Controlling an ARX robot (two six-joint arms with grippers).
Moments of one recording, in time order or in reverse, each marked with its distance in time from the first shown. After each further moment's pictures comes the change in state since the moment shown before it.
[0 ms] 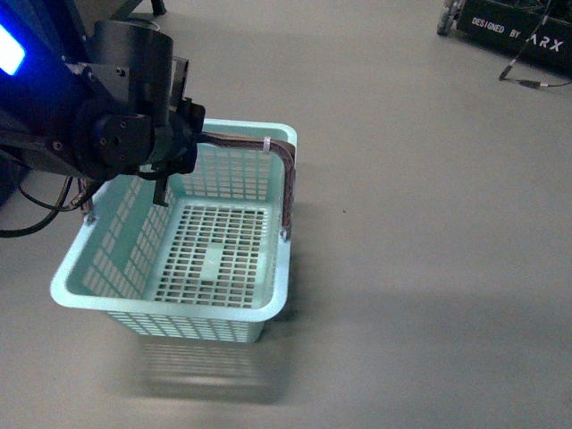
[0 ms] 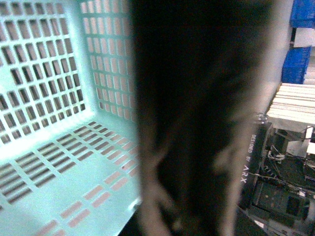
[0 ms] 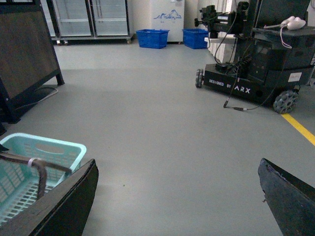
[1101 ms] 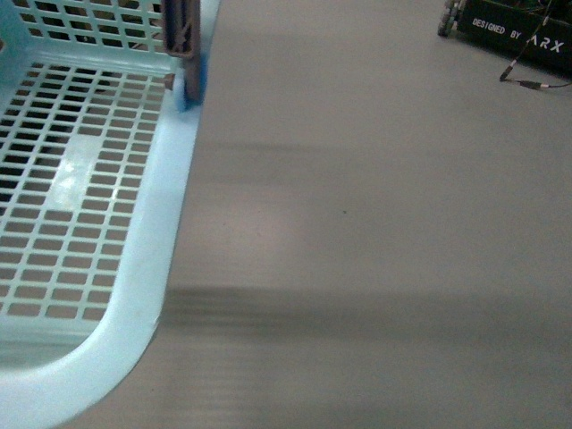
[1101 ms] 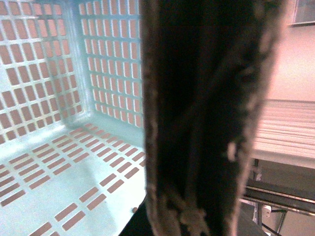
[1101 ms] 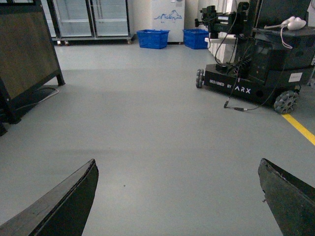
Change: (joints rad) left arm -0.177 -1.339 -0.378 -0.816 -0.316 -0.179; right arm 0.000 0.000 0.000 0.000 0.000 0.000
